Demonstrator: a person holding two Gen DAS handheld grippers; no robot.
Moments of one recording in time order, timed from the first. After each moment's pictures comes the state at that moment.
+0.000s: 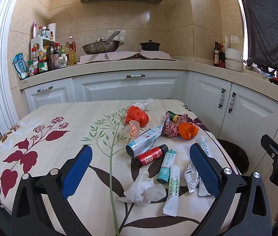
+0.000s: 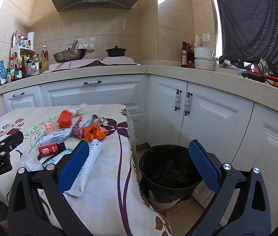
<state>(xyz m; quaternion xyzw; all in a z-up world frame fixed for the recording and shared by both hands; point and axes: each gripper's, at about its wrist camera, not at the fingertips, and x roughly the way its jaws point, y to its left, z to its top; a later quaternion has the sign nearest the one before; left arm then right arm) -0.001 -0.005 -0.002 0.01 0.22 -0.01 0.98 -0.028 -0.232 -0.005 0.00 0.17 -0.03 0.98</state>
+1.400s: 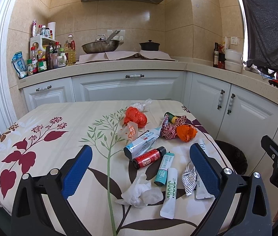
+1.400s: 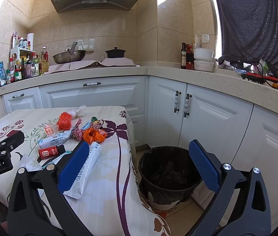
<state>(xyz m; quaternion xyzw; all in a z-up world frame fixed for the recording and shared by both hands) 0.004 -0.011 0.002 0.00 0.22 -0.01 0.98 -0.029 -0.236 -0.004 0.00 0.17 -0.03 0.99</state>
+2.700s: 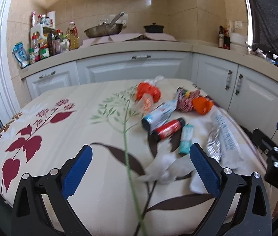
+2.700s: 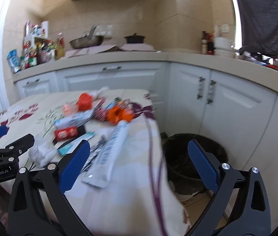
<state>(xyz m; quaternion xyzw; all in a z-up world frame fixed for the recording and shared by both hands) 0.000 0.024 -0.036 0.02 0.28 0.00 0.96 -0.009 -0.186 -0.048 -0.02 0.22 0.04 0.97</state>
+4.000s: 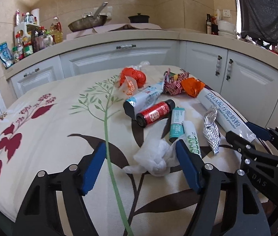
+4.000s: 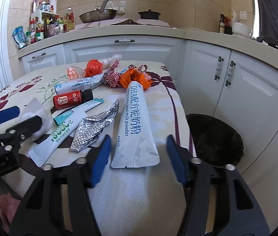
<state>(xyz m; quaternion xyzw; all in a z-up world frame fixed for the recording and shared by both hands) 0.015 0.007 -0.062 0.04 0.30 -0.05 0.95 0.014 -0.173 -0.089 -0.03 0.29 0.07 0.95</state>
